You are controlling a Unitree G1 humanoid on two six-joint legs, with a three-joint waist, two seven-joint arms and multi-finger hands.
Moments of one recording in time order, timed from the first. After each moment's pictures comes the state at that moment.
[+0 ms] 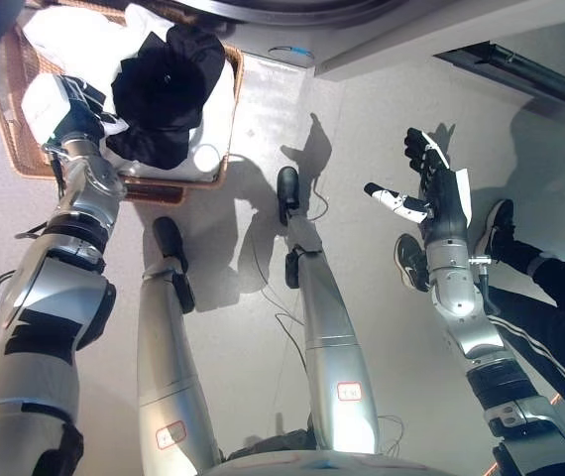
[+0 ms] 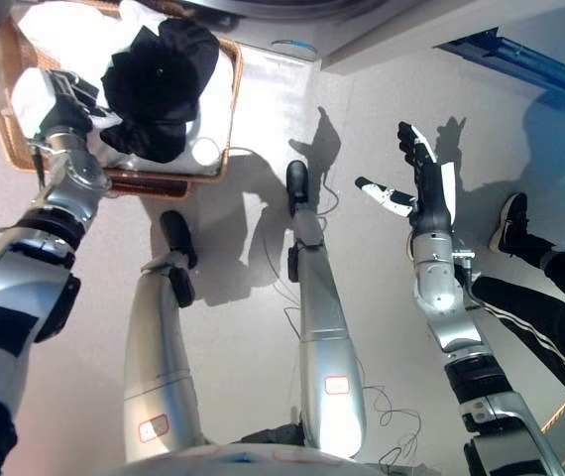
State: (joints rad) left arm -1.12 0.62 -0.43 1.23 0.02 -0.01 0.56; right arm -0.26 -0.52 0.19 0.25 0.17 -0.33 -0.36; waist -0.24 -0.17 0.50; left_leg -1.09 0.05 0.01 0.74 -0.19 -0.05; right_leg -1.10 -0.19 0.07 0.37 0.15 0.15
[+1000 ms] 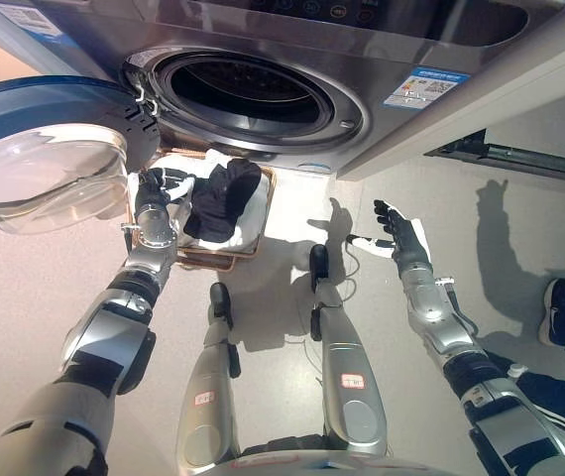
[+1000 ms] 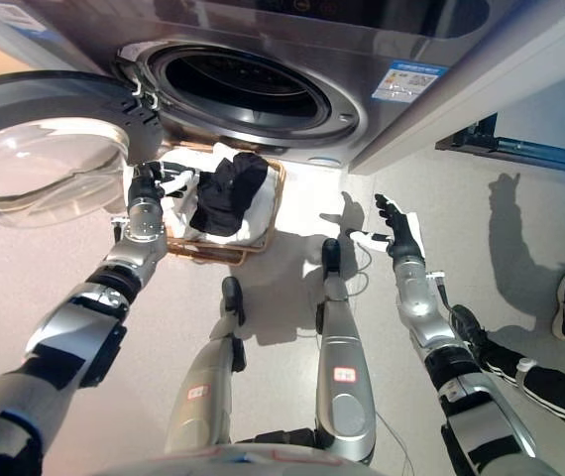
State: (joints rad) left arm -0.86 0.43 -0.31 1.12 -0.35 -0.11 0.40; right arm -0.37 -0.45 0.30 0.63 0.19 -0.22 -0.27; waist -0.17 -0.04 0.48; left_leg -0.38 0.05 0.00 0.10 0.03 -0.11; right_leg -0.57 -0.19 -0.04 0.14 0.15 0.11
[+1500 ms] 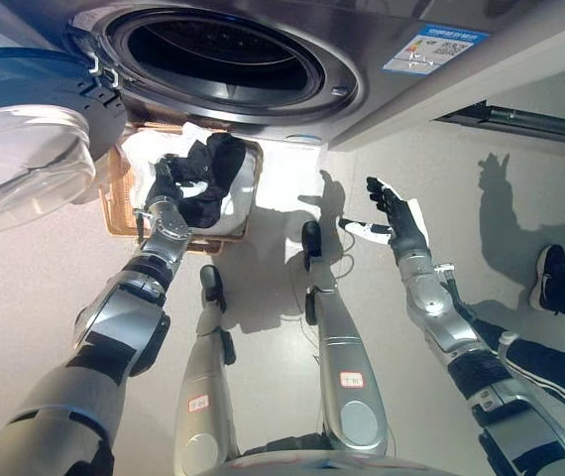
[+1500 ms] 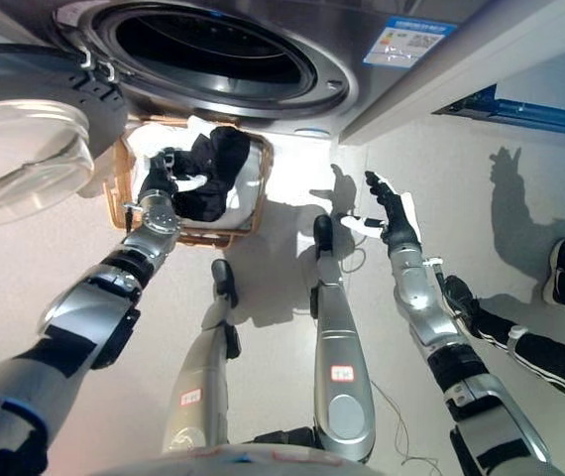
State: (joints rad) left arm -1.02 0.37 -0.40 1.25 -0.10 -0.01 0.49; right arm -0.35 -0.50 0.33 0.41 0.18 -0.23 -0.31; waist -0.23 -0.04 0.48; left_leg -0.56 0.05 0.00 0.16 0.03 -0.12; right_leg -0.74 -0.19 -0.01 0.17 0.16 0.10
